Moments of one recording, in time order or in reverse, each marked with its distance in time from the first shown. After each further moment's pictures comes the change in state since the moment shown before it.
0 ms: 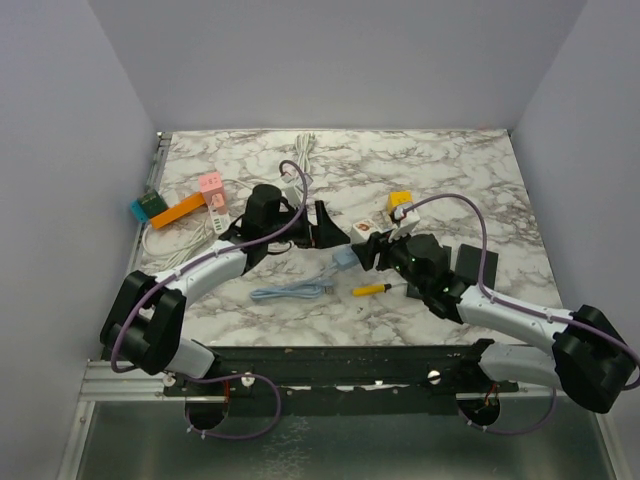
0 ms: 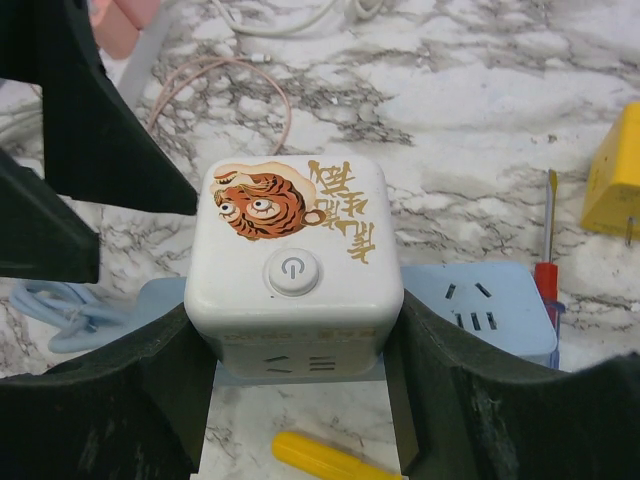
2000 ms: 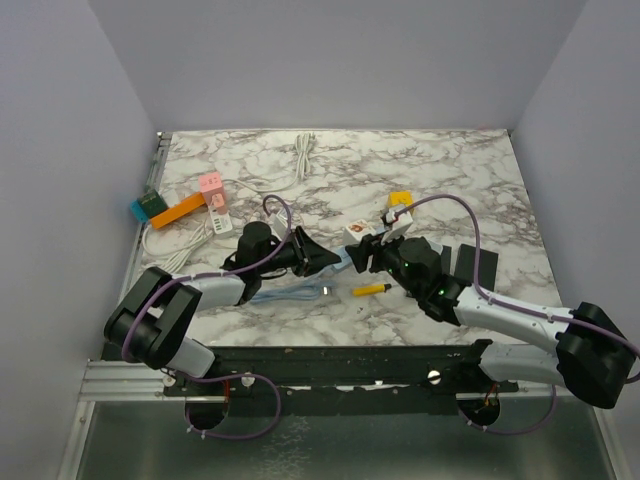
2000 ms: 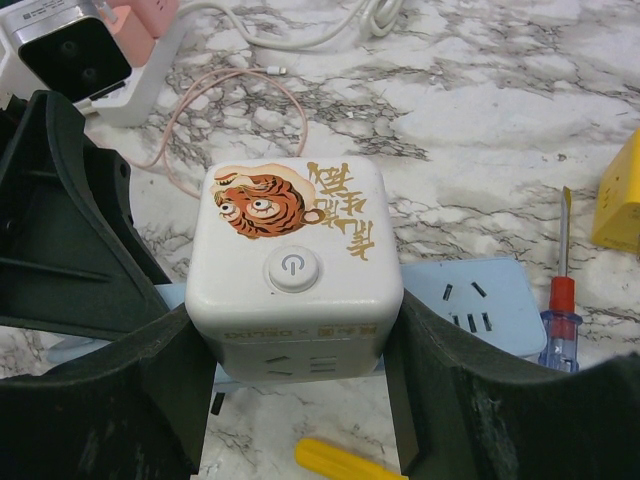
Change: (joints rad) left arm -0.006 0.043 -0.352 0.535 0.020 -0.639; right arm 0.098 -0.002 0.037 0.003 0.101 -0.028
